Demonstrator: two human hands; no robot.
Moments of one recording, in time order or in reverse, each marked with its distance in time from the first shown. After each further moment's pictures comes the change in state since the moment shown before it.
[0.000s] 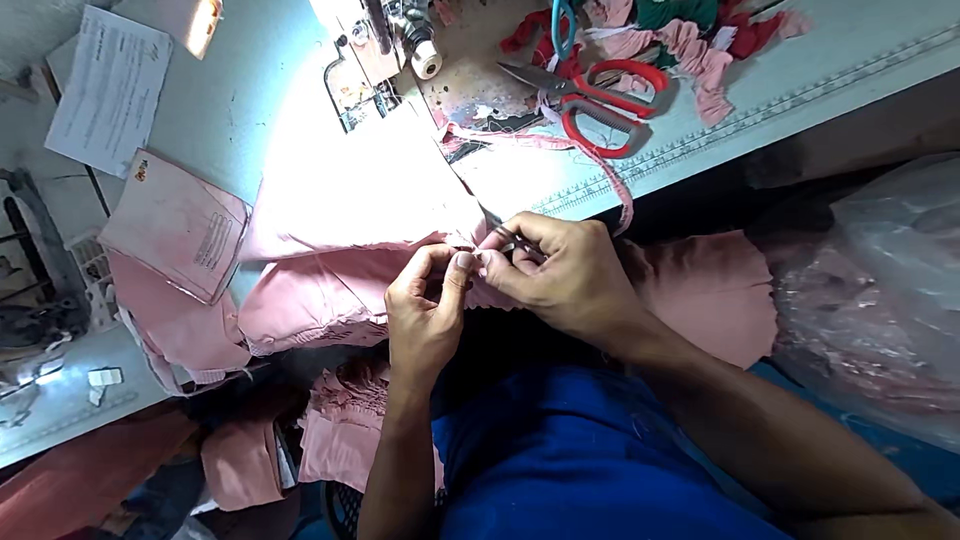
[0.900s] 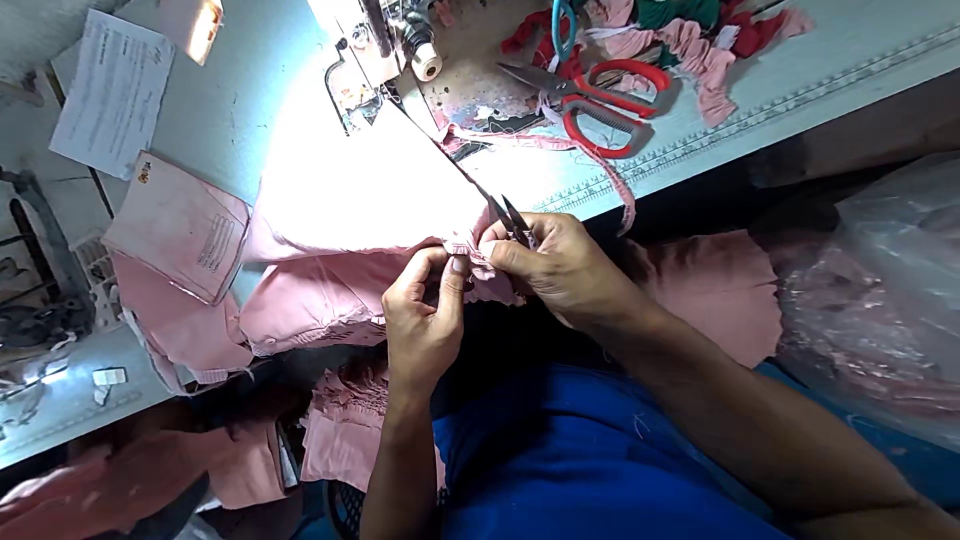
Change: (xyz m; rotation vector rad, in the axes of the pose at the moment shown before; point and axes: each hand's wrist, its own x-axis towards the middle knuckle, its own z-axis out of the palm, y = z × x) left_hand -0.001 0.005 -0.002 0.022 0.014 0.025; right_hand 0.008 0.002 0.005 0.666 -0.152 0.336
